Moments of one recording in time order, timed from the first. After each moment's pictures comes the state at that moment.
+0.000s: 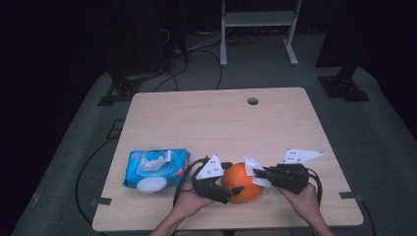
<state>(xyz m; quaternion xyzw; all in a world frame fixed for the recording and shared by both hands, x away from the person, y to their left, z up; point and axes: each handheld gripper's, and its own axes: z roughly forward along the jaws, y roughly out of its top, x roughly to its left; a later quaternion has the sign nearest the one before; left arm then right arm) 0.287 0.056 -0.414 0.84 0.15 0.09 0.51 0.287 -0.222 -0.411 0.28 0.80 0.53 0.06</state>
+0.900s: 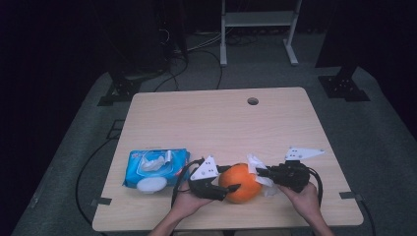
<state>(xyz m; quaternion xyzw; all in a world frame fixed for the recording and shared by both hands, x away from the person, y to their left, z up) 0.285 0.069 -0.419 0.83 0.14 0.09 0.53 0.296 -0.231 -0.423 0.33 0.78 0.53 0.03</state>
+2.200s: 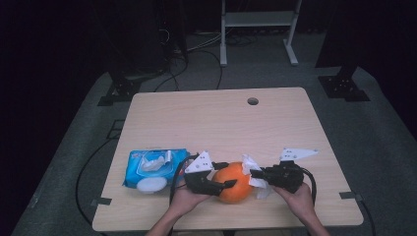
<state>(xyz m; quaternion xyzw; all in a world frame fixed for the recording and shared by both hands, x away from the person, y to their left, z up) 0.297 0.078 -0.418 0.82 0.16 0.07 0.54 0.302 -0.218 -0.432 0.33 0.78 0.54 0.00</state>
